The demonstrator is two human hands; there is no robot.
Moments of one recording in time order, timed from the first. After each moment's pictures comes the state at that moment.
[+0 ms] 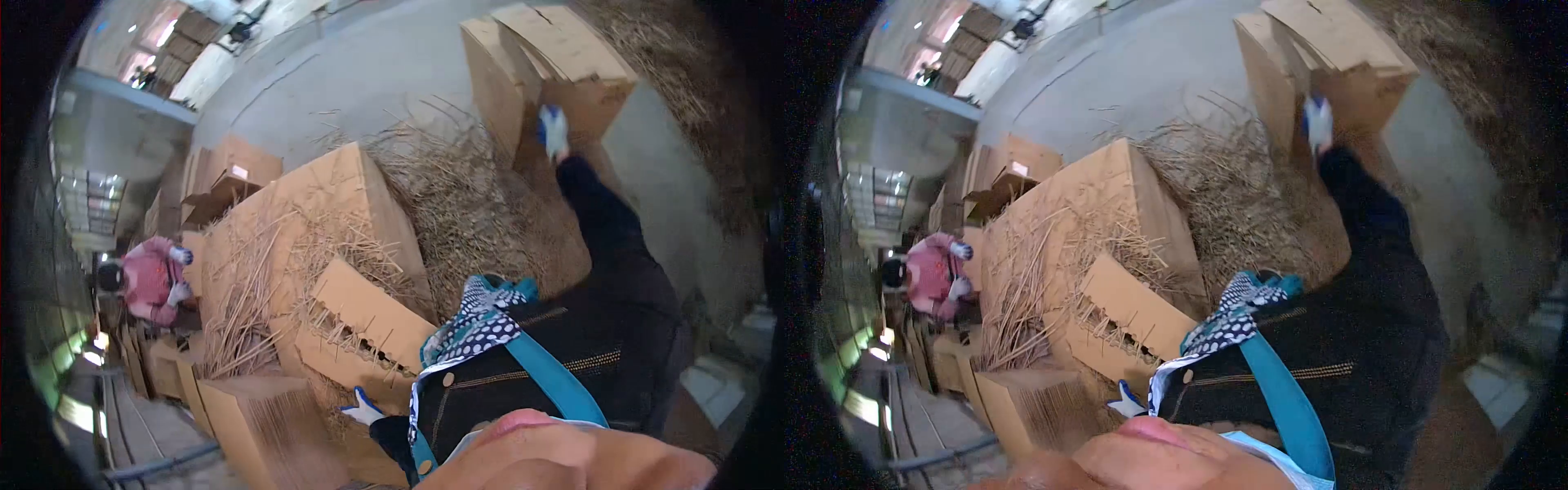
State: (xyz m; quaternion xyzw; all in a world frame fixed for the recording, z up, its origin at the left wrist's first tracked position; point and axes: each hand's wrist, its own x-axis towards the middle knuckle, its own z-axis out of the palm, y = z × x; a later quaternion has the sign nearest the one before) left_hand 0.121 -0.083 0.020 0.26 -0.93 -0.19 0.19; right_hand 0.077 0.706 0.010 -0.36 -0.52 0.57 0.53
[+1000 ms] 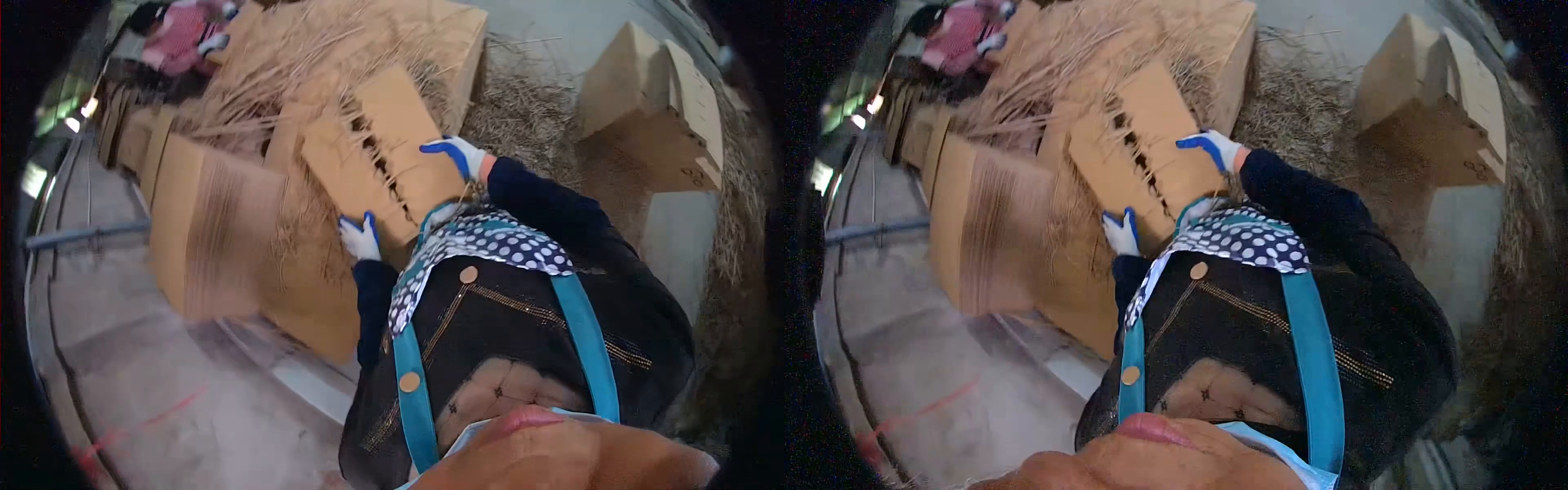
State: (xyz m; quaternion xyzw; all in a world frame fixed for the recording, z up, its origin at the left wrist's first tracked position) left_hand 0.120 -0.055 -0.067 0.25 -0.93 -0.26 0.06; right_hand -0.010 0.242 -0.045 -0.04 -0.43 0.83 -0.36
